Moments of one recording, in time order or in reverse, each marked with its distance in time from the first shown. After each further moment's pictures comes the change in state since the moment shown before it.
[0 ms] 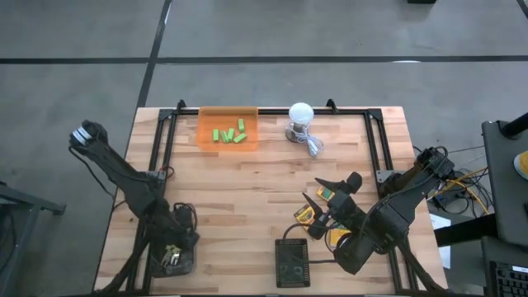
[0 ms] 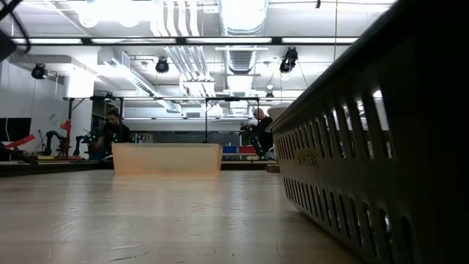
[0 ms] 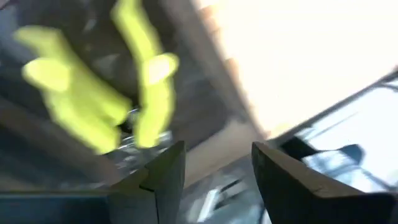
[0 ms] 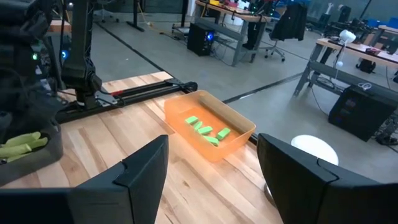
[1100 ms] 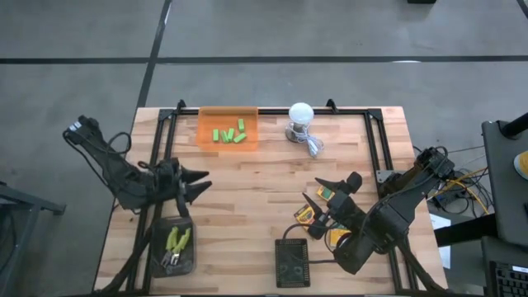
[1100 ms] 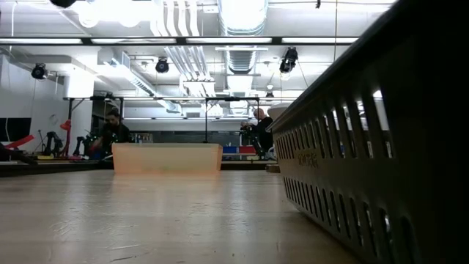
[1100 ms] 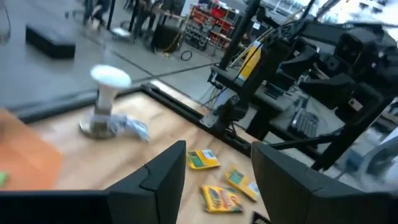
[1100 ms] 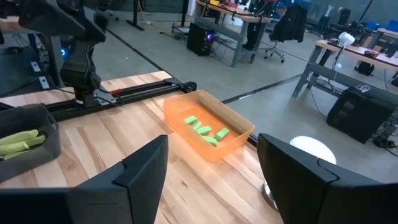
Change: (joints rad) left arm 0.043 -0.297 0.094 0.472 -1.265 1.324; right arm 0.000 0.000 -0.001 0.000 -0.001 -0.016
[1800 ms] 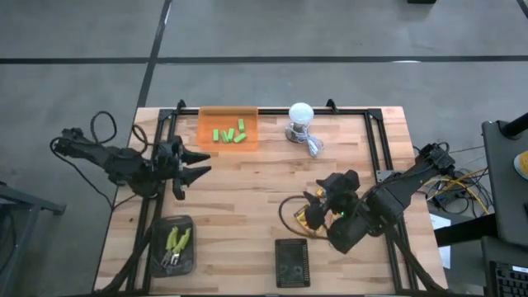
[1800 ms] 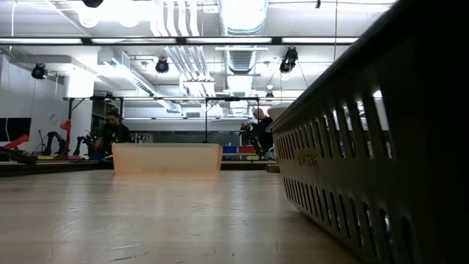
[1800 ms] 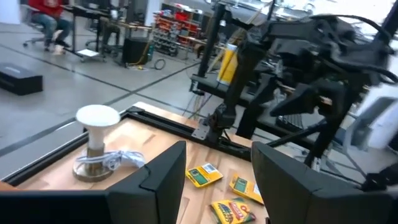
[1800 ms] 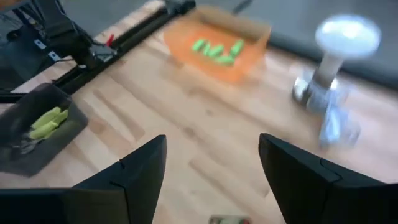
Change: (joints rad) left arm 0.315 -0.152 0.000 0.019 0.444 0.328; right arm -0.097 -0.039 0.001 -0.077 -0.376 0.351
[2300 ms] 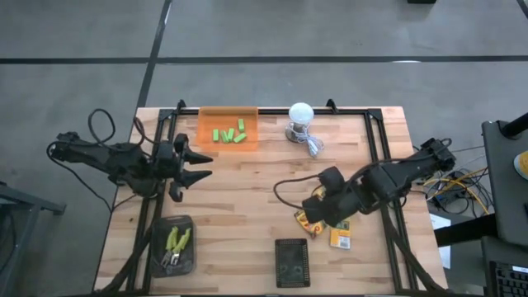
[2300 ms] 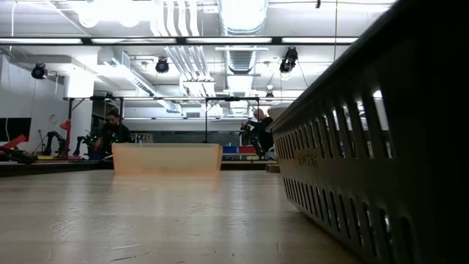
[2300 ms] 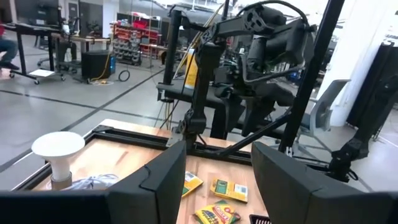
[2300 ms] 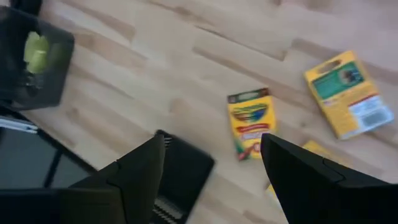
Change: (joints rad) left arm 0.103 0.000 0.000 0.069 0.263 0.133; right arm -0.141 -0.043 0.001 -0.006 -0.621 0.184
